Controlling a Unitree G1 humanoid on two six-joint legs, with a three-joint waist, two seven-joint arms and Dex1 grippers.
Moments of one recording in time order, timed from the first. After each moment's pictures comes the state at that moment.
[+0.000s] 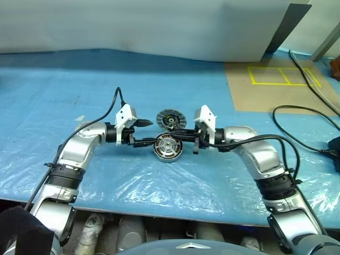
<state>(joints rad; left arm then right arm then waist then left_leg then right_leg) -0.51 0.52 -0.11 0.19 -0.31 0.29 -1.18 -0.43 -0.48 0.16 -0.18 0.35 0.60 0.98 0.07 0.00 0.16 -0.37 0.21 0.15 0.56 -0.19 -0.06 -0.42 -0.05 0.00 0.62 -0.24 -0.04</state>
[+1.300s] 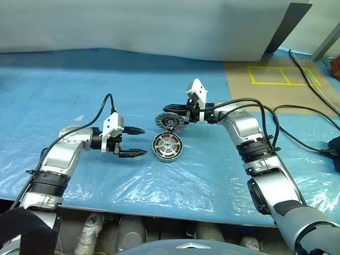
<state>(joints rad) -0.41 0.65 -0.08 0.17 -0.35 0.15 -1.35 -0.79 -0.33 0.18 0.33 0.25 0.40 1.07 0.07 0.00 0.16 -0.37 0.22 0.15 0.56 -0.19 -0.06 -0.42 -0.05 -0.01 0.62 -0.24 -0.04</state>
